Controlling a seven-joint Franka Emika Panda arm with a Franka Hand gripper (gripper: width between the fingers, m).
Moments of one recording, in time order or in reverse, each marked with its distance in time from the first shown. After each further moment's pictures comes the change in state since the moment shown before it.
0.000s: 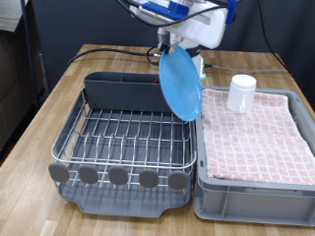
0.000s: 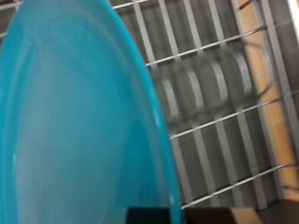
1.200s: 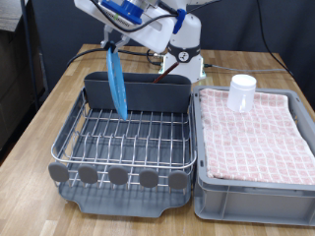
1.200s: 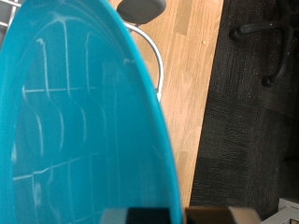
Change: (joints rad) arm -0.038 0.119 -0.152 0.070 -0.314 0.220 -0.433
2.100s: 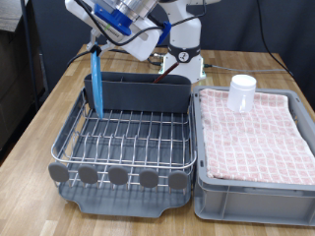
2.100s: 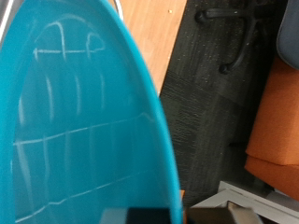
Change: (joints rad) arm -0.006 0.018 -0.021 -0.008 -0.222 -0.053 0.024
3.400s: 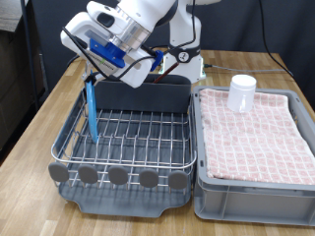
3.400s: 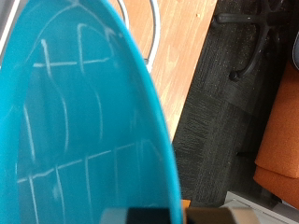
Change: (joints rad) arm 0.000 0.179 -0.058 0.024 -0.045 0.164 0.073
